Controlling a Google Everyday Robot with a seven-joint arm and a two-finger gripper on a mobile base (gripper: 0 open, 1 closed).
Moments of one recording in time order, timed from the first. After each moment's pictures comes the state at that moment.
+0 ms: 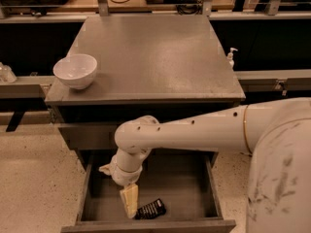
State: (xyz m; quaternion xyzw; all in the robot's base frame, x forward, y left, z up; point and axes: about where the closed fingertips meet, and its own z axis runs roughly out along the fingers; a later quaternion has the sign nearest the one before) arm 0.437 0.124 0.550 -0.88 0.43 0.17 0.12
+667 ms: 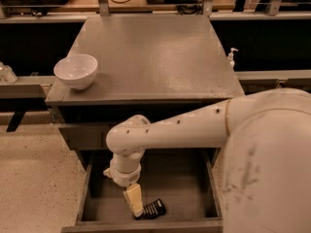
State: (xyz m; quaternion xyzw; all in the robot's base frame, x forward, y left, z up) arm 0.440 0.111 0.534 -0.90 0.42 0.13 0.06
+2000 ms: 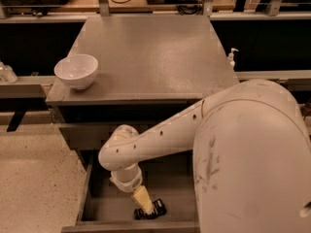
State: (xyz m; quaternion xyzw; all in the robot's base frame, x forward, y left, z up) arm 0.451 0.079 0.493 -0.94 0.35 0.03 -0.03
